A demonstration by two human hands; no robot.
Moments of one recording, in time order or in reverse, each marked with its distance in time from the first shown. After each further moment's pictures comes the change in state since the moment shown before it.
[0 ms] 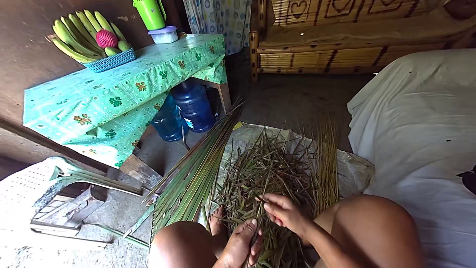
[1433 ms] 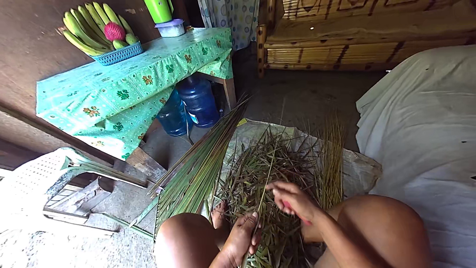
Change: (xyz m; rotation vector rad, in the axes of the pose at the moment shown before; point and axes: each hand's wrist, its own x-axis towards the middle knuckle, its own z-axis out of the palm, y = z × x) left_hand 0.005 -0.001 -0.004 0.052 0.076 0.011; right_hand 0.011 -0.003 -0.022 -0.058 0.026 0.073
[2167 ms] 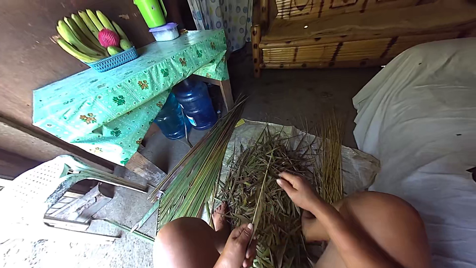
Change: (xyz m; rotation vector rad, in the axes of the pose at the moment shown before) left_hand -0.023 -0.006 -0.006 0.020 0.042 -0.031; right_hand 0.007 -0.003 -0.020 -0.635 0.205 -0.182
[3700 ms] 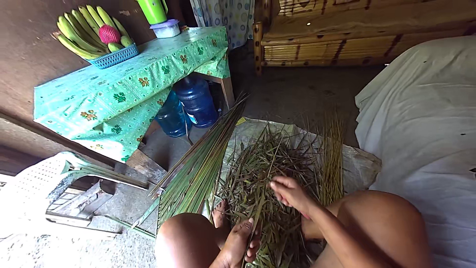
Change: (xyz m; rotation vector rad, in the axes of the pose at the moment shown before) left_hand 0.008 0.001 0.002 -0.100 -0.033 -0.109; right_hand -0.003 -0.018 0.013 0.547 -0.162 0.220
